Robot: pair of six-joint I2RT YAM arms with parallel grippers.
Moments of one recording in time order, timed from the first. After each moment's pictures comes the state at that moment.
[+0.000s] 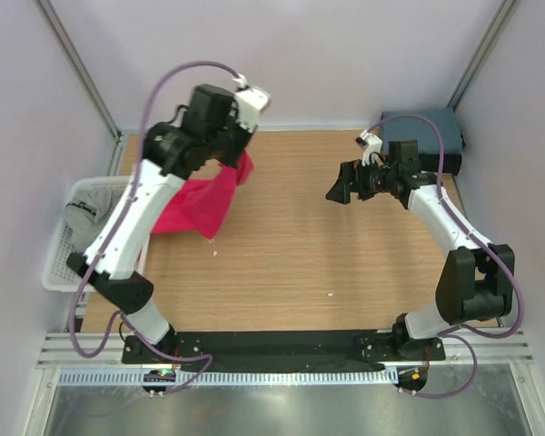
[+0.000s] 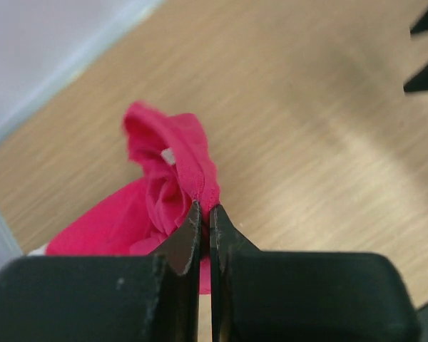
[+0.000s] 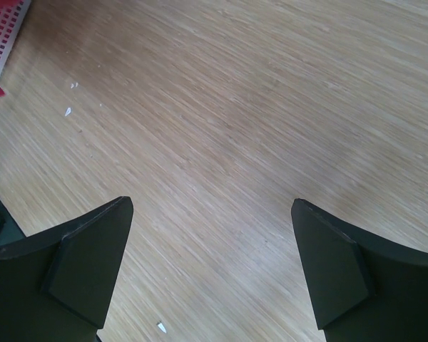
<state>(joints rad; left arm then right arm) -0.58 1.63 2.19 -1.11 -0.09 0.16 0.10 1.49 1.14 -0.38 -0.68 -0.03</state>
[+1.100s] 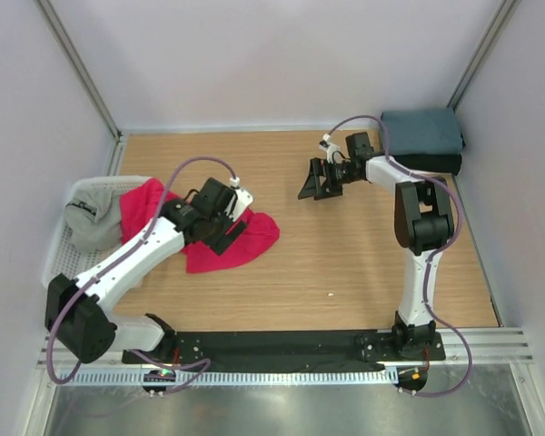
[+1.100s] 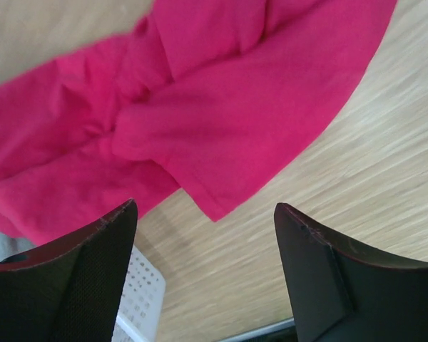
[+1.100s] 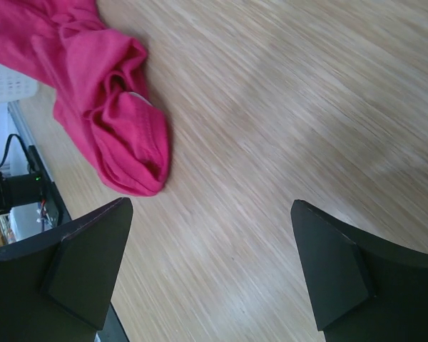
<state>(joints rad) -0.62 1.30 1.15 -0.87 -0.21 0.20 0.18 2.12 1.54 -0.46 -0.84 0.05</state>
